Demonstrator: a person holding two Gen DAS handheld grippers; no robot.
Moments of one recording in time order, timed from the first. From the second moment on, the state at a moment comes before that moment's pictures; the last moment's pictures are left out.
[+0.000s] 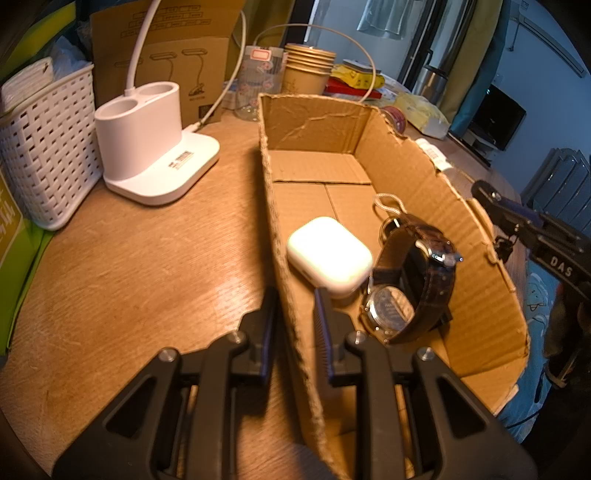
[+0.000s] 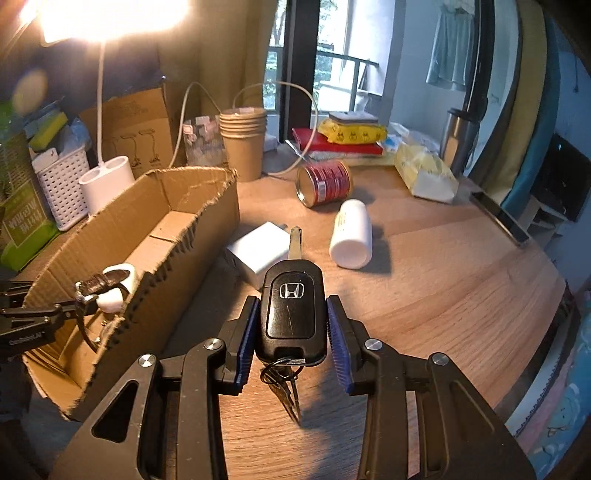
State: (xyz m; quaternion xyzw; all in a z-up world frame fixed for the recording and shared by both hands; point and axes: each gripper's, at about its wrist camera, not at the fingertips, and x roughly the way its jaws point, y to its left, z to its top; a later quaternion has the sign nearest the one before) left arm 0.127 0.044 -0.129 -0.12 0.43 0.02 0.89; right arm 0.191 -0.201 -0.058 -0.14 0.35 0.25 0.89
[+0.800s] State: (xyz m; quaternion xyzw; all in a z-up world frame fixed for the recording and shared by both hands) left arm 0.127 0.044 -0.129 -0.12 0.43 0.02 0.89; right arm 0.166 -0.141 0.009 -0.17 0.26 0.31 0.90
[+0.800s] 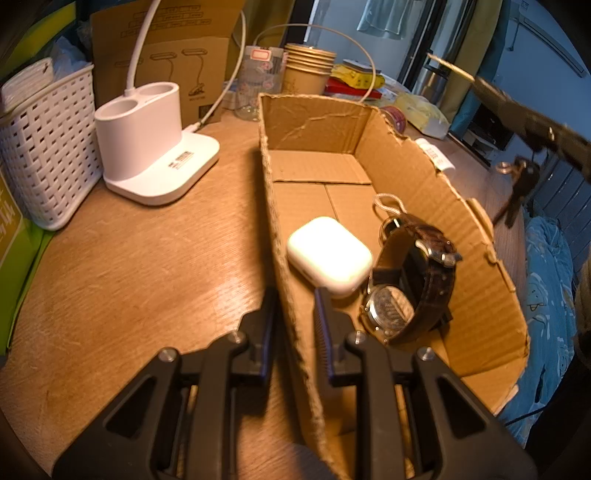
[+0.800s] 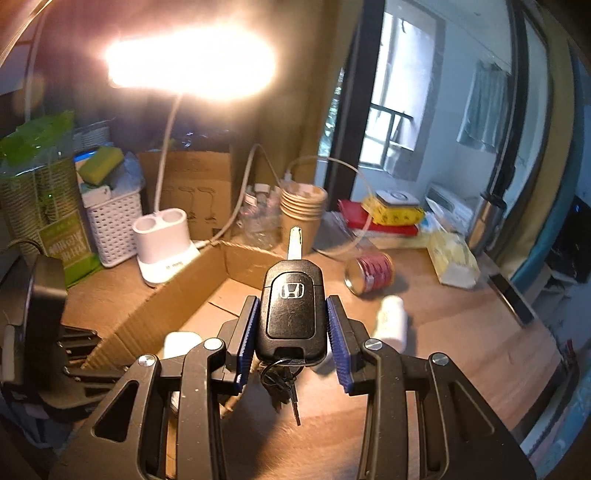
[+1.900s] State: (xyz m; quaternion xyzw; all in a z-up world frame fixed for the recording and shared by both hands) left arm 0.126 0.042 -0.129 -0.12 0.43 0.02 0.89; right arm 0.179 -0.067 -0.008 -0.20 0.27 0.37 0.86
